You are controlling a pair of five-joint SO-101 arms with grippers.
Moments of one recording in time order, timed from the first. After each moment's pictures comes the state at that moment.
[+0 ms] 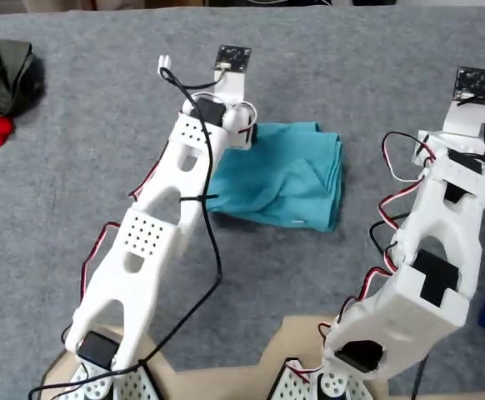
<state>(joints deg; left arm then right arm) 18.3 69.5 -75.8 73.5 2.1 27.9 14.8 13.7 25.8 6.1</state>
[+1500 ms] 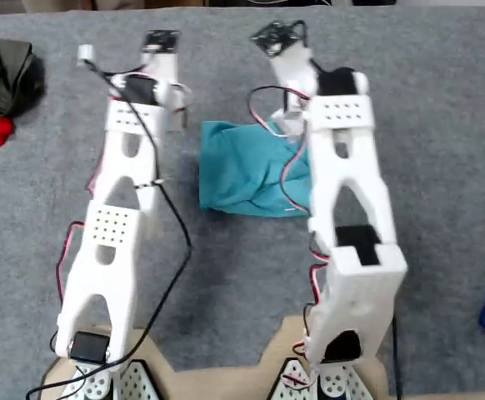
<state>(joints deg) 2.8 69.4 -93.1 100.0 -2.7 -9.7 25.5 -27.5 79.8 22.7</state>
